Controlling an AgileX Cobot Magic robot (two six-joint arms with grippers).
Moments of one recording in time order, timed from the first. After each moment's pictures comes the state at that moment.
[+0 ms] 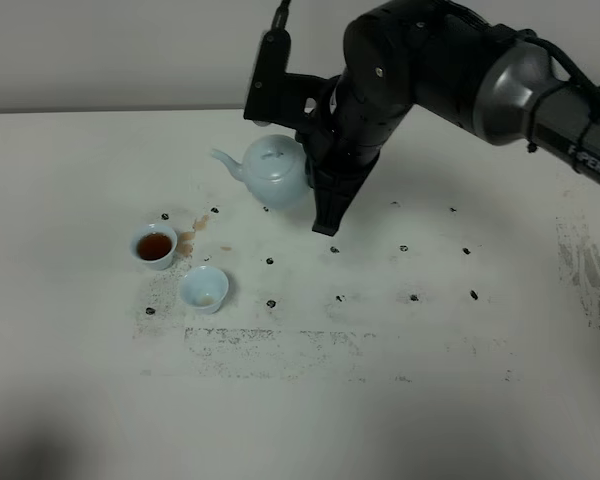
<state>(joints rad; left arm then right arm) 0.08 0.00 -0.46 0.01 1.07 -0.05 0.60 2.01 -1.75 -0.02 0.95 -0.75</state>
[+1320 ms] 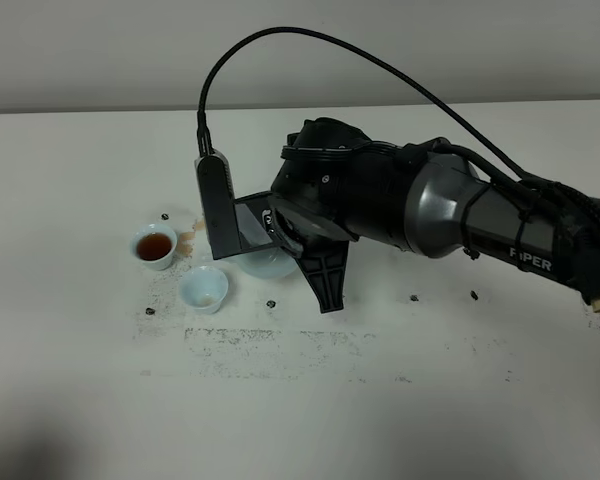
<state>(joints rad) 0.08 0.00 -0.46 0.01 1.07 -0.05 0.82 2.02 -1.57 -0.47 0.86 -0.67</state>
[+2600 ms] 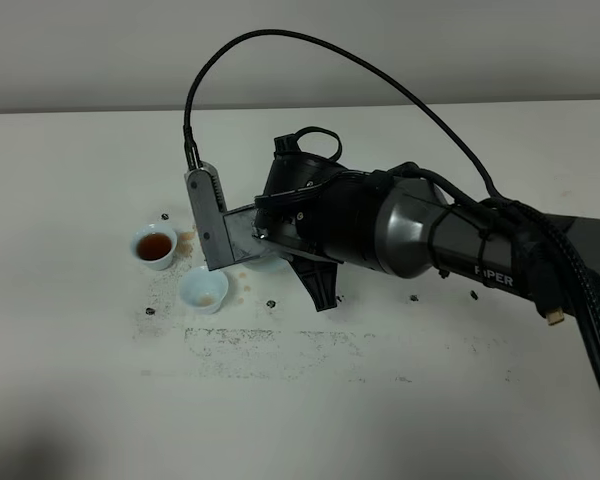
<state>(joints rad) 0.08 0.00 -0.46 0.01 1.07 -0.05 0.86 2.07 -1.56 -0.66 0.84 -0.54</state>
